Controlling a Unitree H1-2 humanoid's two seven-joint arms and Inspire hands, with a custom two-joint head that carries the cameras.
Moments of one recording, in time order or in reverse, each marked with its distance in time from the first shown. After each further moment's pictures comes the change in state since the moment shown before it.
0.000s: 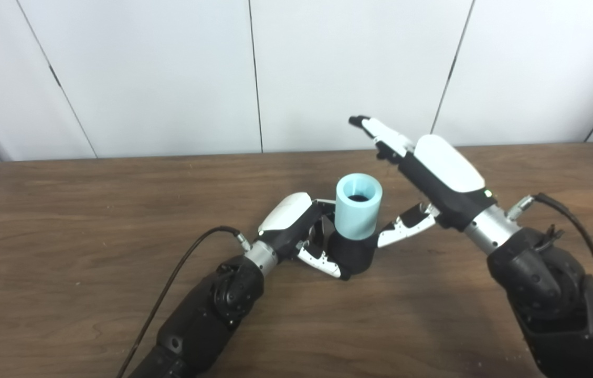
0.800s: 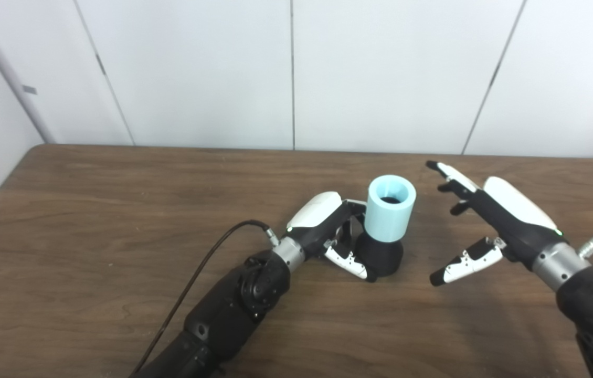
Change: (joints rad) left arm 0.007 -0.003 0.008 -0.003 0.000 0.003 0.002; right arm 0.110 -0.053 -0.043 -0.028 0.032 0.264 0.085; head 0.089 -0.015
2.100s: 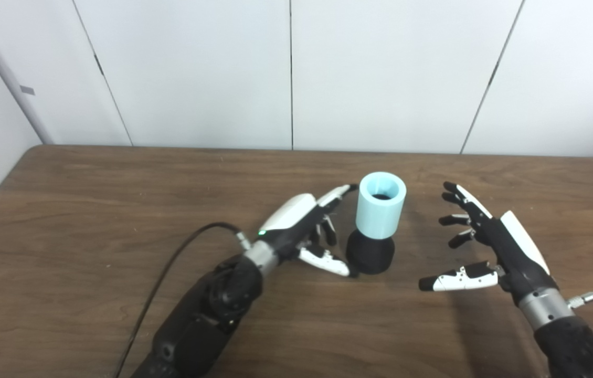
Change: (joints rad) left arm 0.149 0.055 0.193 -0.263 -0.064 0.142 -0.108; right arm 0.147 0.146 -0.056 0.089 0.136 -0.093 -0.246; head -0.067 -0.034
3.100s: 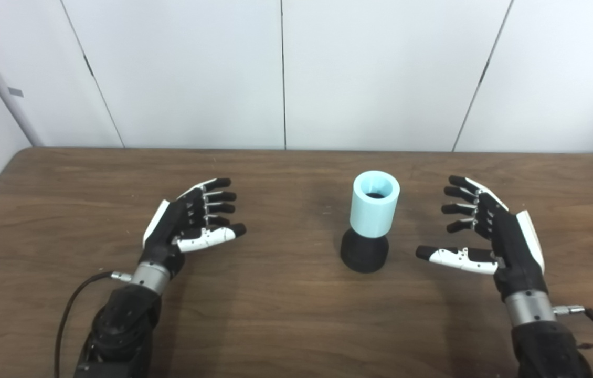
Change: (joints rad) left arm 0.163 0.005 0.369 -0.132 -0.505 0.045 0.012; right arm 0.031 0.147 -0.094 0.049 0.147 -0.076 -0.200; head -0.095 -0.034
